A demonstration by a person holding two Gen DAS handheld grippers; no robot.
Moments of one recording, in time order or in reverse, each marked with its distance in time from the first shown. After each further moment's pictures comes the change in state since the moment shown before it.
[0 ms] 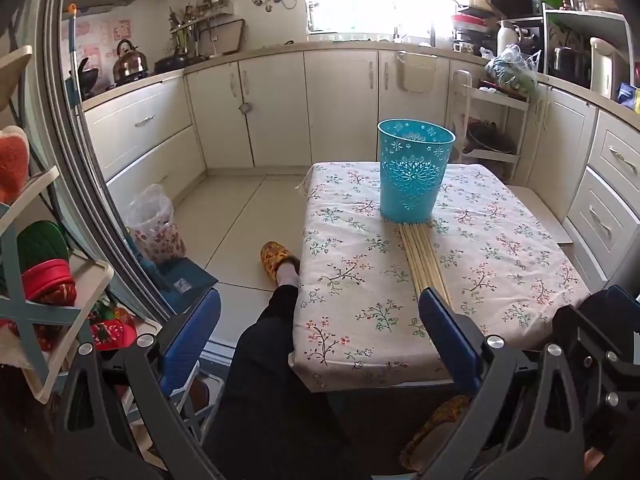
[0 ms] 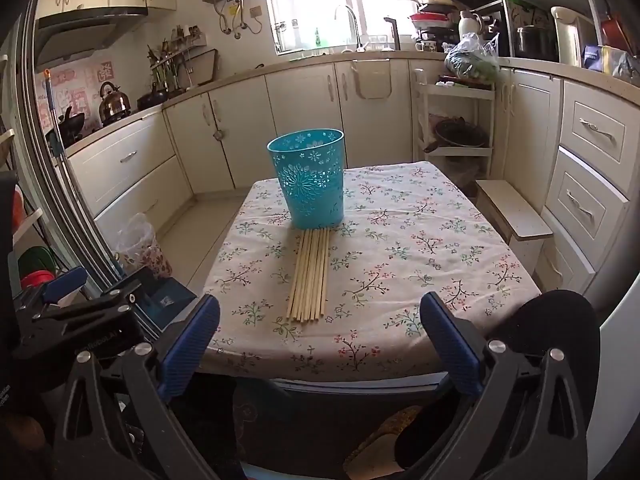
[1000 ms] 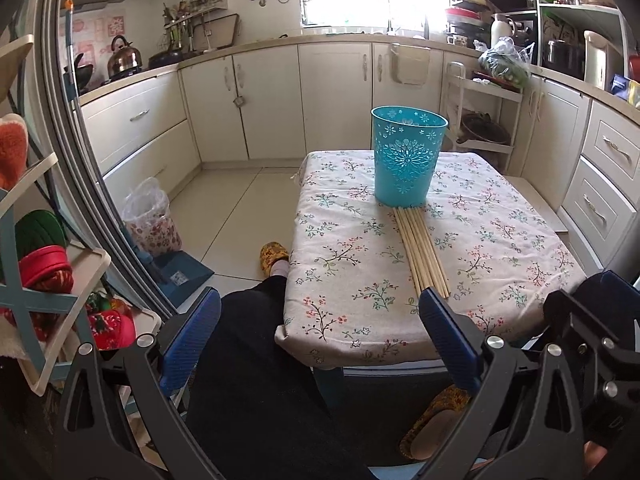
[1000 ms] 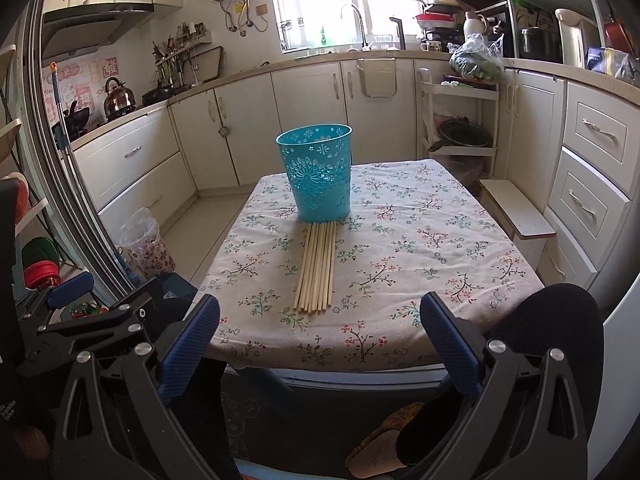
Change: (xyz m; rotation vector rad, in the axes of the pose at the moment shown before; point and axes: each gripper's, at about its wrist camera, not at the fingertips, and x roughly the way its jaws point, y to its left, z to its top) left arm -0.001 0.000 -0.017 0.015 0.027 -0.013; right arm 0.000 0.007 -0.008 -0.019 0.025 0.009
